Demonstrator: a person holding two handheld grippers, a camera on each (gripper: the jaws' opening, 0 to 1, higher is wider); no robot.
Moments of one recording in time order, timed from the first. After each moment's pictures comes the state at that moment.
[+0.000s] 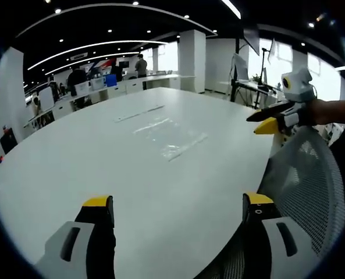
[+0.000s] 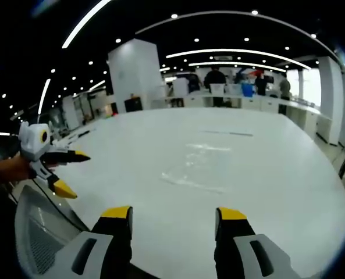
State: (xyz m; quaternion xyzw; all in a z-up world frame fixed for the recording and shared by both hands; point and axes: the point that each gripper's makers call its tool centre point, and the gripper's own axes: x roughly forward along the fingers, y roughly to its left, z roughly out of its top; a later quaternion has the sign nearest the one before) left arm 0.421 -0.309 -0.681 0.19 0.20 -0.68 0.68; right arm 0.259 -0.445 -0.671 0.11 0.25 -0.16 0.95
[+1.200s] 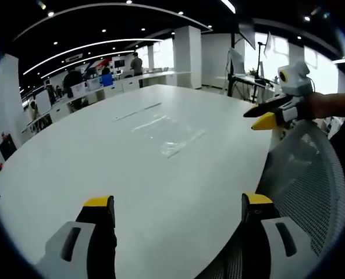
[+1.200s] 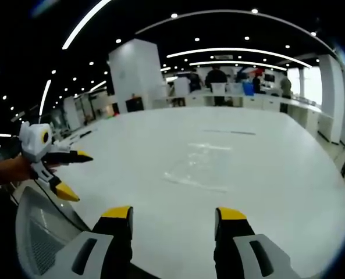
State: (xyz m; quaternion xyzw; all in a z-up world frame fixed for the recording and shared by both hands) left arm 0.419 -0.310 -0.684 0.21 0.20 -0.69 0.67; right arm 0.263 -0.441 -0.673 0.12 0.25 -0.15 0.95
